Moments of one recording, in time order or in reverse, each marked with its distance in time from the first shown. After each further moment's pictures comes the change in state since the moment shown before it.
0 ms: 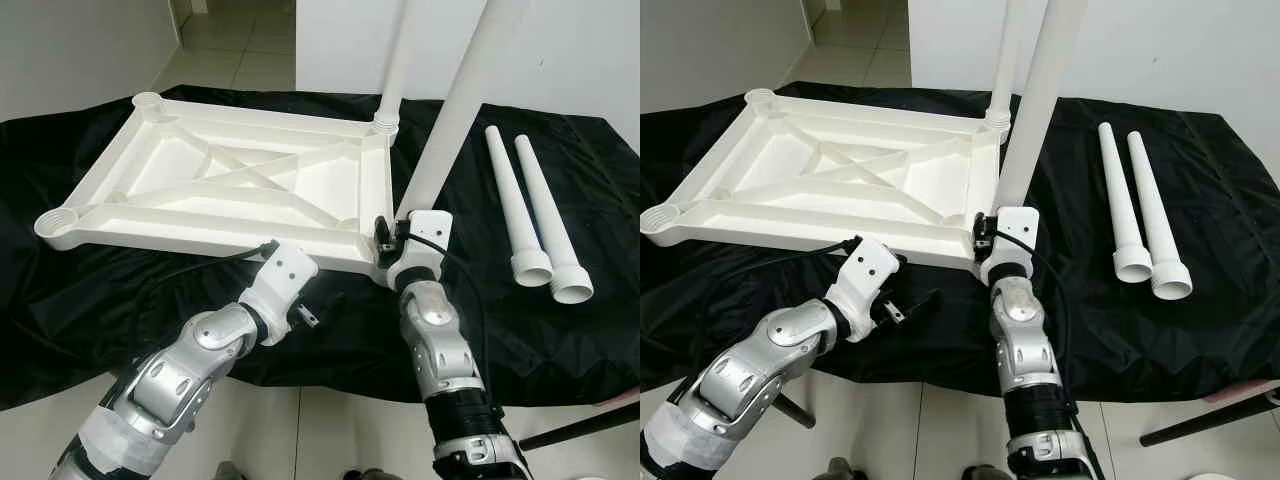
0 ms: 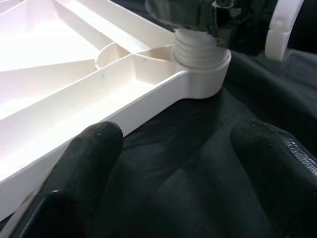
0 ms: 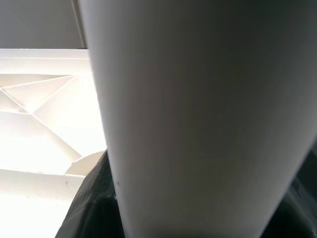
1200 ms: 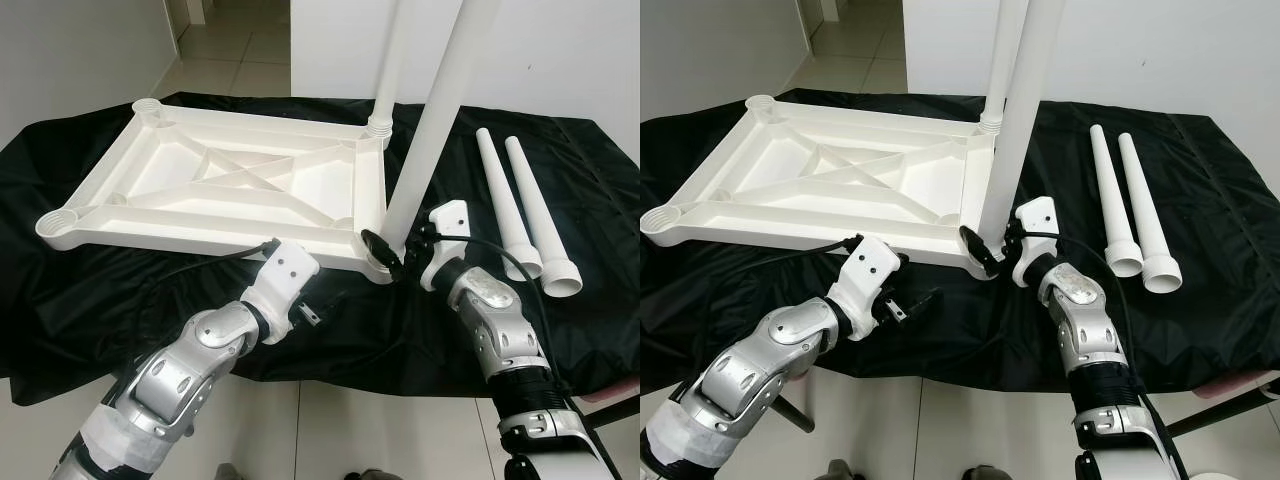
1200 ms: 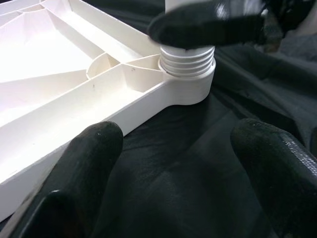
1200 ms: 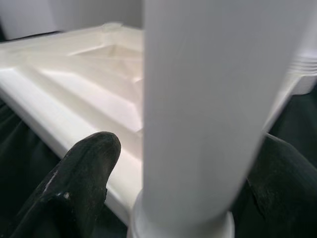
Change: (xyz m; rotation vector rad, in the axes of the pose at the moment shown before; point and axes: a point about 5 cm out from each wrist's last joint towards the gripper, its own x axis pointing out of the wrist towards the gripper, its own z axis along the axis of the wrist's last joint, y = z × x) left arm 0.001 0.002 0.002 0.006 -0.006 0.002; right arm 0.014 -0.040 0.006 -0.145 0.054 0.641
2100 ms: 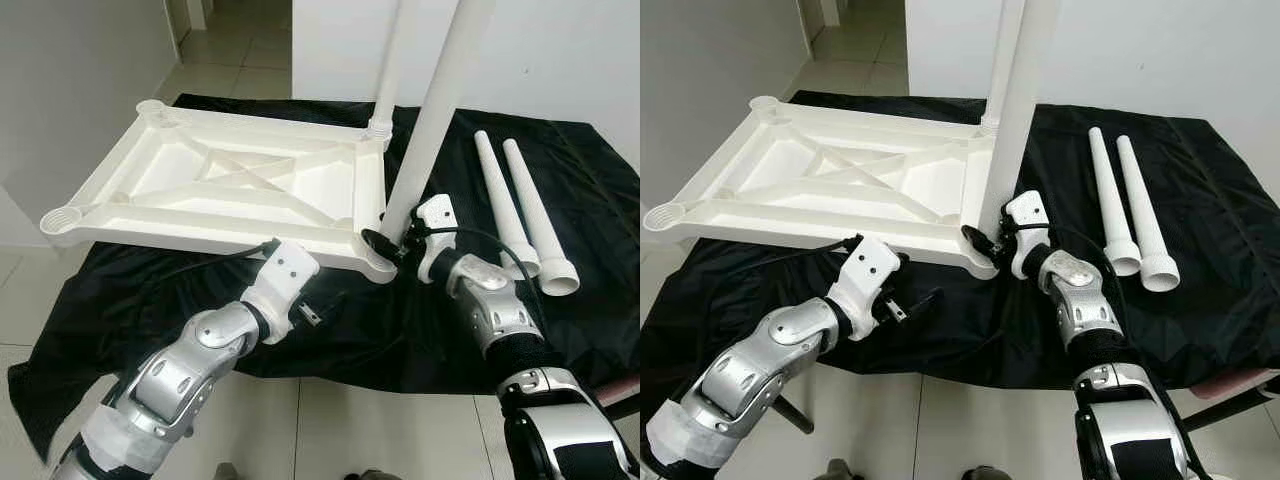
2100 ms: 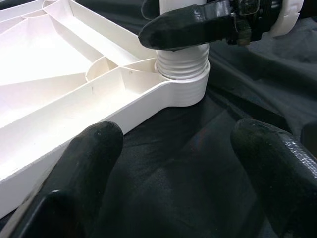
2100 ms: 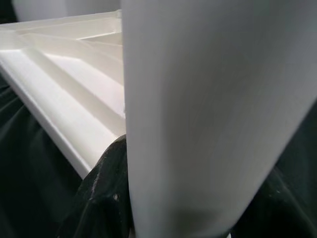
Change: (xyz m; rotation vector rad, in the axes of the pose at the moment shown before) left arm -0.001 0.000 -0.001 0.000 -0.001 0.001; right arm 0.019 -0.010 -0.008 -0.039 0.042 0.024
